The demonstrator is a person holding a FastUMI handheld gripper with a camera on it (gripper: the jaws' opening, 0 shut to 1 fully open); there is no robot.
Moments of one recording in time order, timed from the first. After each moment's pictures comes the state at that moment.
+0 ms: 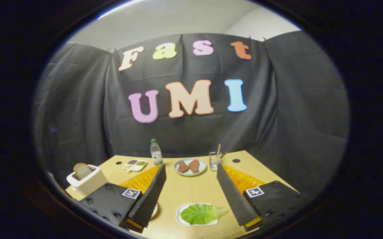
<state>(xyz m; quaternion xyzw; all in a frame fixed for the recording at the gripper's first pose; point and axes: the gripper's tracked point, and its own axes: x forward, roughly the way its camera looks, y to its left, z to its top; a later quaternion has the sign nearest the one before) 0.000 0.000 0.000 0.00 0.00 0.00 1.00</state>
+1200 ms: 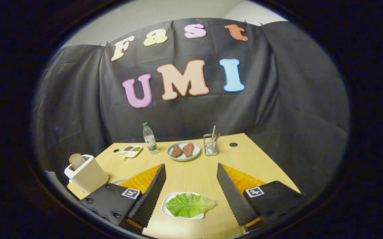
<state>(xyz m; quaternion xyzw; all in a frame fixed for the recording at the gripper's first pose) 0.023 -0.068 -0.059 0.02 0.10 0.02 0.99</state>
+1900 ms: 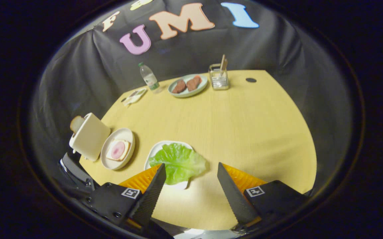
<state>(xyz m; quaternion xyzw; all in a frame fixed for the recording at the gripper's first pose) 0.047 -0.119 -0.217 0.02 0.40 0.13 0.91</state>
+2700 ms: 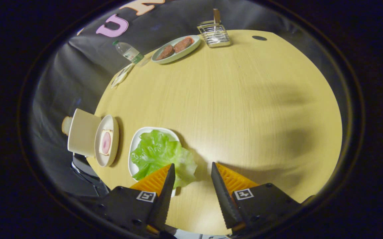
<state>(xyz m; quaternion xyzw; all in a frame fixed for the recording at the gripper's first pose) 0.082 -0.112 -0.293 0.07 0.53 0.15 0.83</state>
